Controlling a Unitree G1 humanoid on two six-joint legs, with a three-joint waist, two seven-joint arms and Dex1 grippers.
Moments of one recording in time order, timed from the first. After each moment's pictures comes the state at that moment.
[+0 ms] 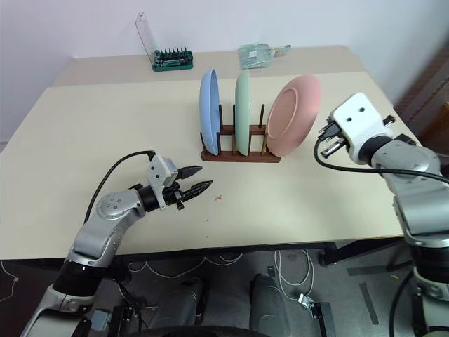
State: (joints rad) left arm -0.25 0.40 -0.13 -0.17 -0.27 0.29 -0.72; right arm -0.40 -0.89 -0.11 -0.35 0.21 0.66 0.47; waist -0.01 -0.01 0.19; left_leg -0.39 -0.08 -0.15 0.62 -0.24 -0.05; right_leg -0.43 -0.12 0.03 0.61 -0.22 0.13
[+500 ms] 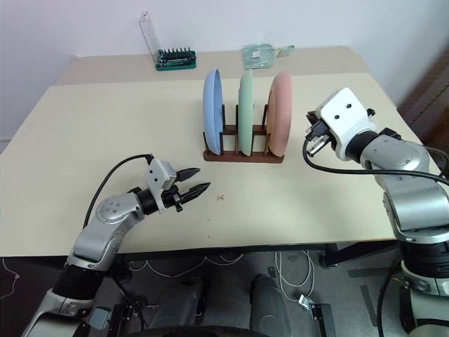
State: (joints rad) left arm -0.23 0.40 -0.11 -0.12 -0.26 0.22 -0.70; right arm -0.40 -0.87 -0.13 -0.32 0.20 0.60 0.54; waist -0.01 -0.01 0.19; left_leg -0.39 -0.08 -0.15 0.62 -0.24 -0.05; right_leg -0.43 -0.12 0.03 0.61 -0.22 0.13
